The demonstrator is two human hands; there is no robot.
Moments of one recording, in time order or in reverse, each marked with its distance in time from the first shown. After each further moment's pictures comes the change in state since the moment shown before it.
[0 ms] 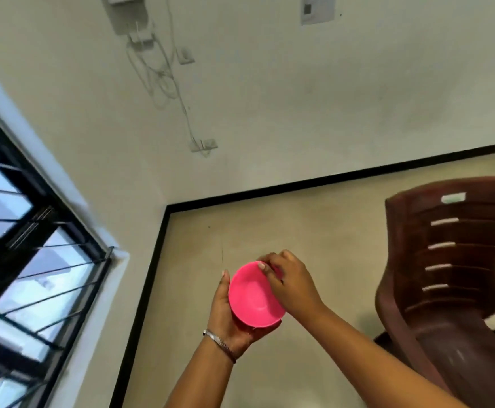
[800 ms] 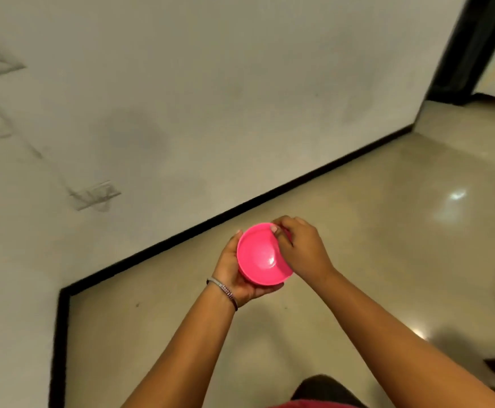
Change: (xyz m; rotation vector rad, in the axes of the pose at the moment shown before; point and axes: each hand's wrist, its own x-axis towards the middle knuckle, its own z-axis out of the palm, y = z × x) left_hand 0.479 0.299 0.308 0.450 -0.113 -0.343; right_hand 0.531 0.211 -0.080 -0.168 0.335 0.267
